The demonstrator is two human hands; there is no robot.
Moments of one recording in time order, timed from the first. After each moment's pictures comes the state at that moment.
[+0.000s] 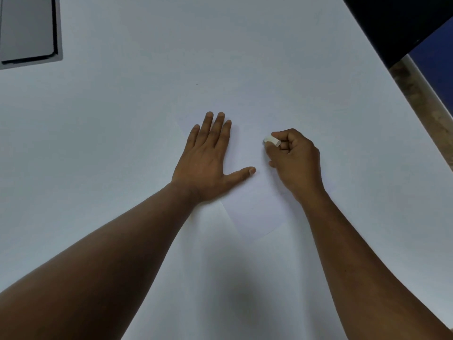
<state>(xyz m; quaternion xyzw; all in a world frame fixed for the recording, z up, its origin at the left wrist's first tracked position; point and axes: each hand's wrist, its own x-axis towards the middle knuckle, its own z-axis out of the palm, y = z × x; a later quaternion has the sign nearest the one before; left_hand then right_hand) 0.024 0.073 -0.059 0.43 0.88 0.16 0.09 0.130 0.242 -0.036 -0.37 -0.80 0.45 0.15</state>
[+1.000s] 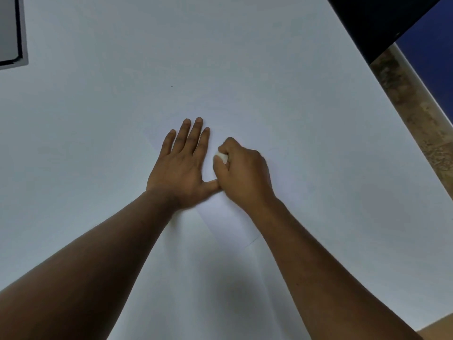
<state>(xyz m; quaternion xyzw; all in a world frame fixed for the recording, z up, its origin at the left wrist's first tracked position) 0.023 0.079 -0.060 0.44 0.89 0.07 0.11 0.119 0.205 -0.034 -0.22 -0.92 0.29 0.11</state>
